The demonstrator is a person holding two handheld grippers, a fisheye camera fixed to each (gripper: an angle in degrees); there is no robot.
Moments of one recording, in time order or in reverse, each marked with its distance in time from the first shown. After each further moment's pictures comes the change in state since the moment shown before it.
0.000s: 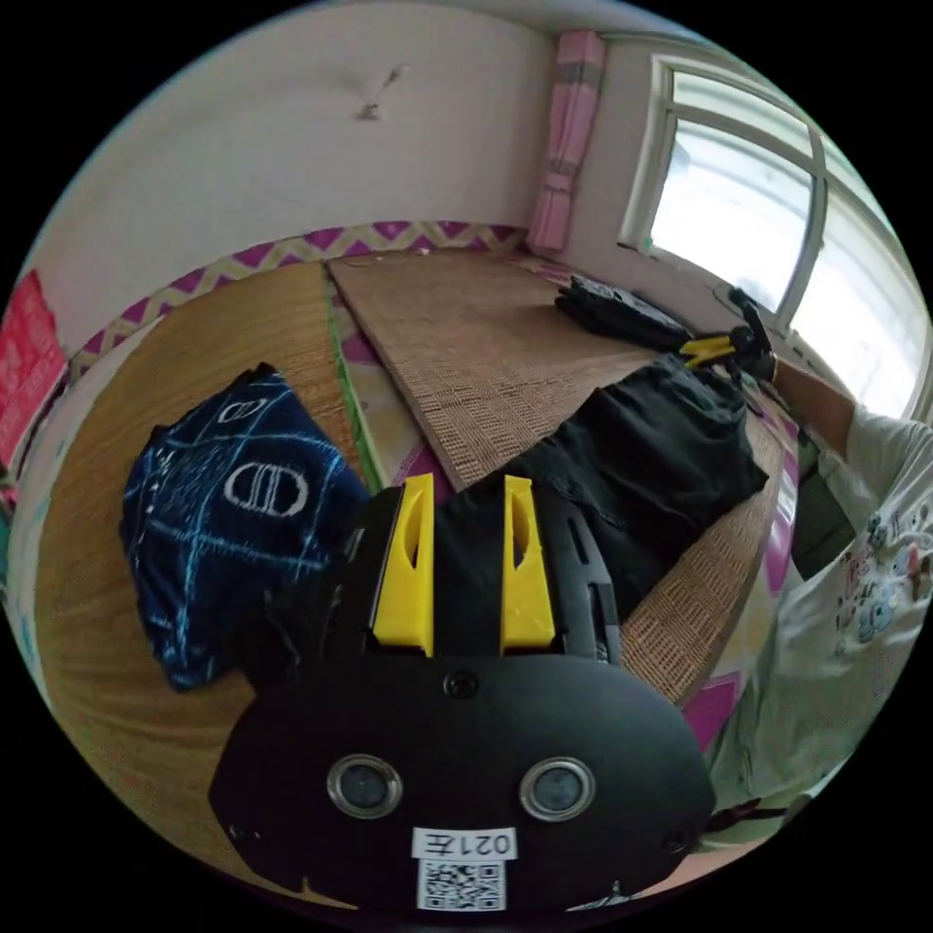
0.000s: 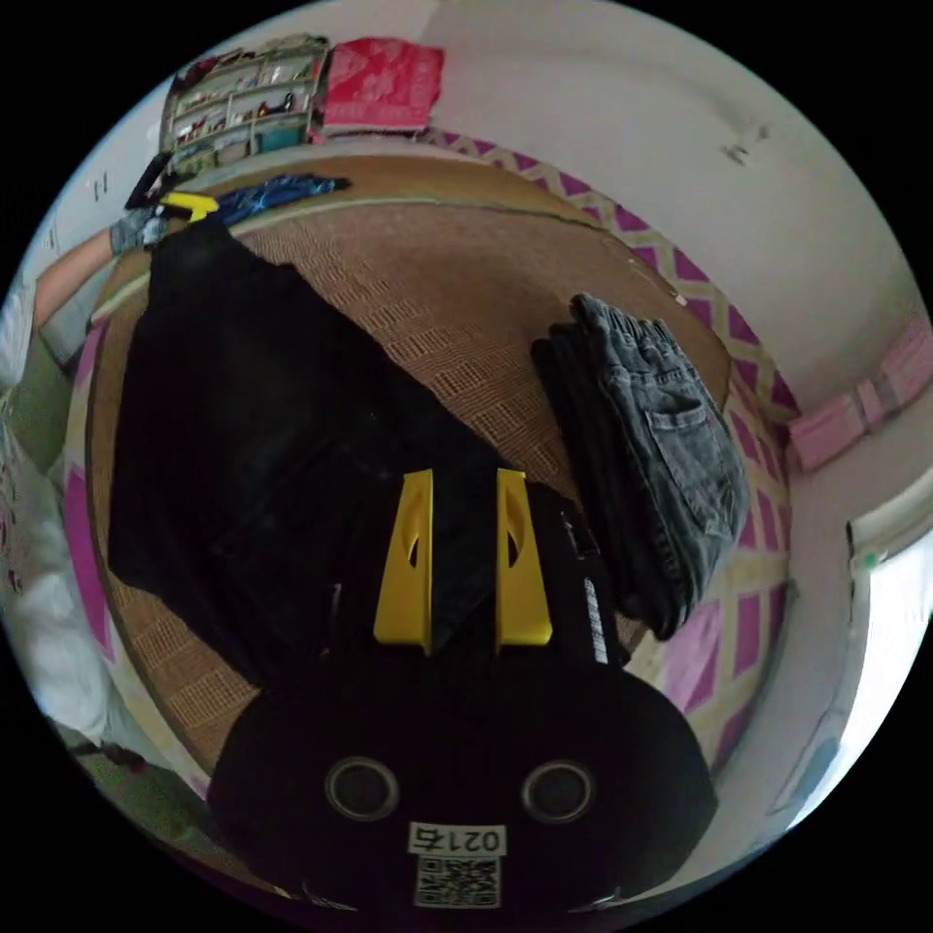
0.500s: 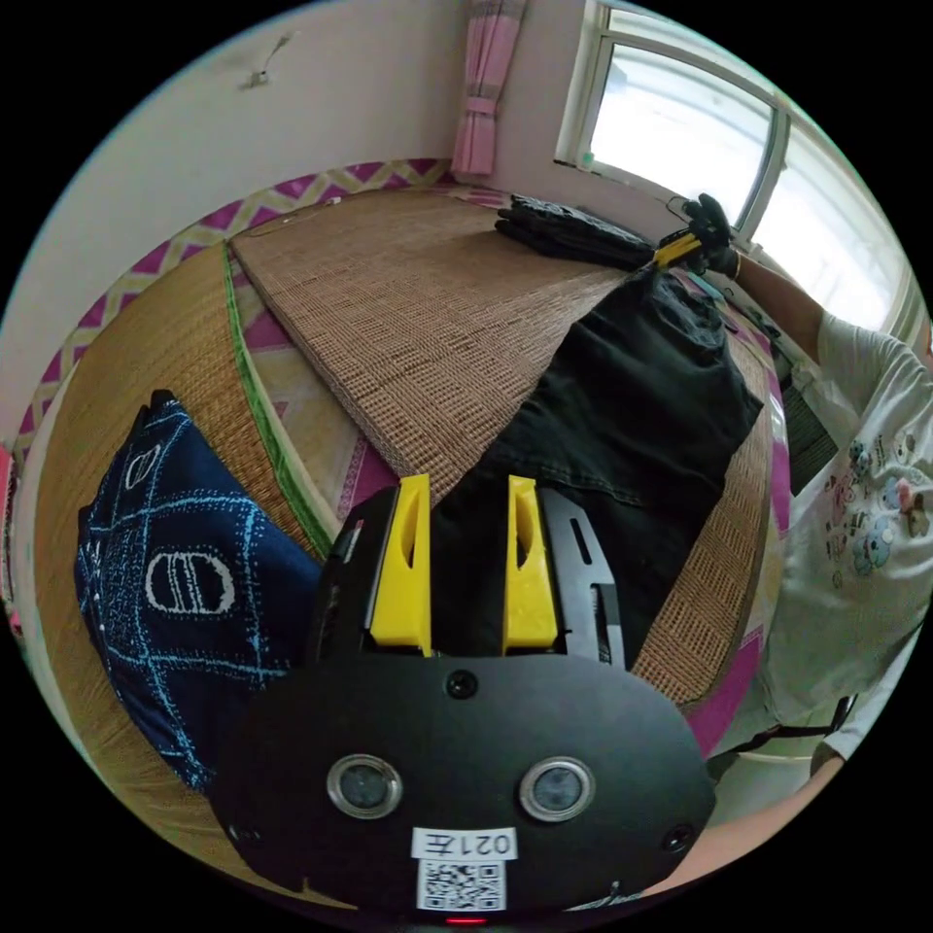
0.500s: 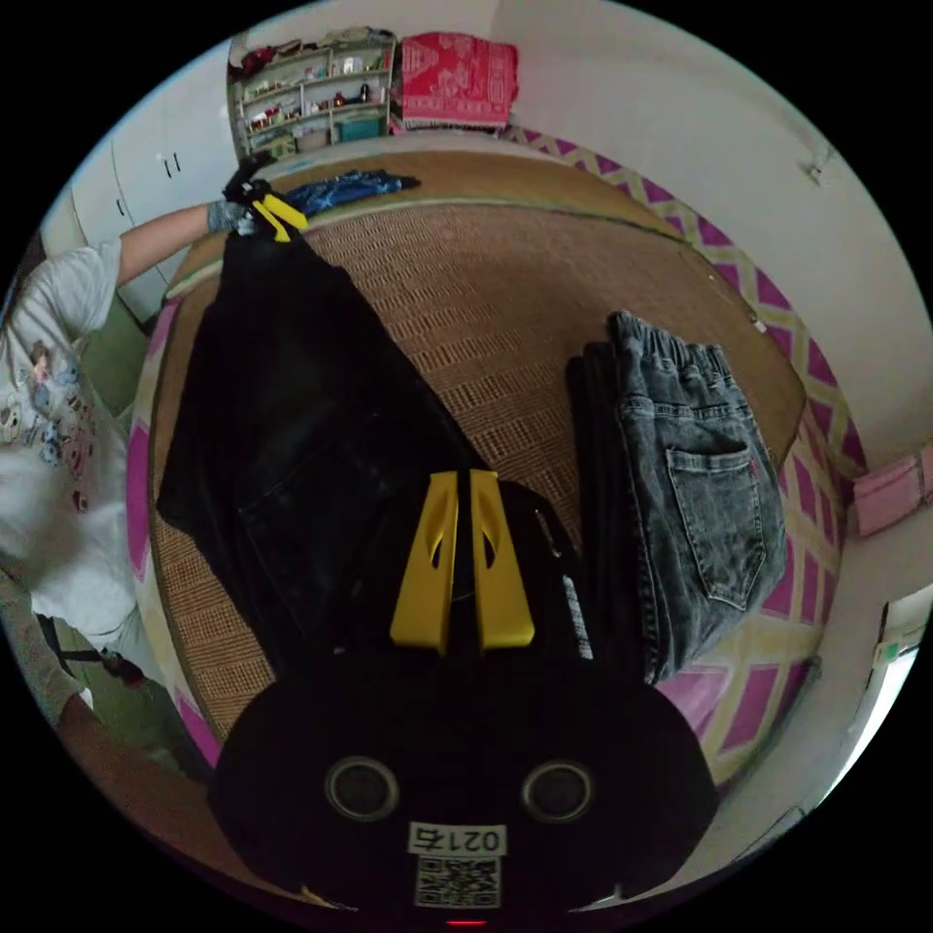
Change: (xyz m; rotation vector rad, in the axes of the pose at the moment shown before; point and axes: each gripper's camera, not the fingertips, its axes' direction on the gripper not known) left arm 0.042 -0.021 0.071 -0.194 0.110 0.194; right arm 0.061 0.015 -0.037 0.067 -0.225 -0.100
